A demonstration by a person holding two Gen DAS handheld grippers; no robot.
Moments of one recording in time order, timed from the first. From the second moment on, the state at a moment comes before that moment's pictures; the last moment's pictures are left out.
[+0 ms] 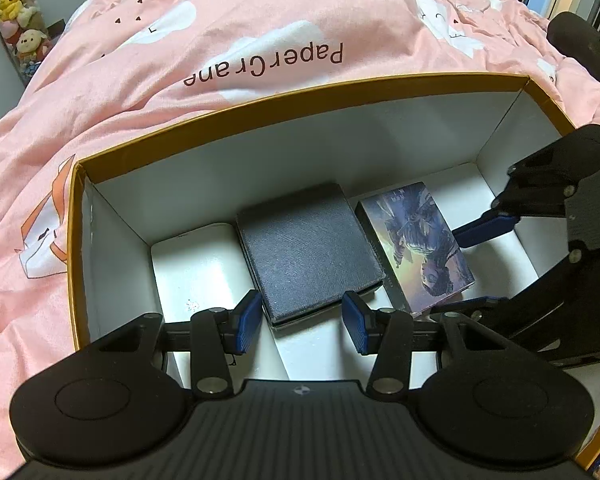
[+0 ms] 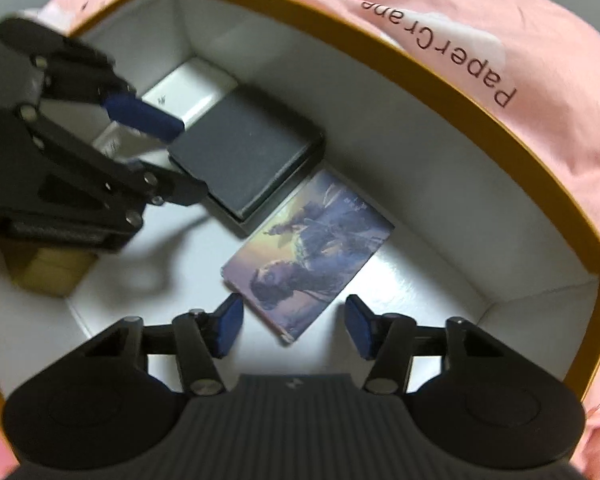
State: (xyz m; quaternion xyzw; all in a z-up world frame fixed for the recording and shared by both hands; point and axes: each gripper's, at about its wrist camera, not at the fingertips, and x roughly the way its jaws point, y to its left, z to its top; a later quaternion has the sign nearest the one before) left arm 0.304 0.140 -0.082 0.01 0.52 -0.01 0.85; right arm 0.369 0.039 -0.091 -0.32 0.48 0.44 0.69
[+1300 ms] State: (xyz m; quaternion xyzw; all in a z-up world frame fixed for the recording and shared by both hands) left arm 0.131 0.084 -0.001 -0.13 0.39 -0.09 0.91; right arm 0.215 -0.111 0.002 -0.08 0.39 0.32 0.86
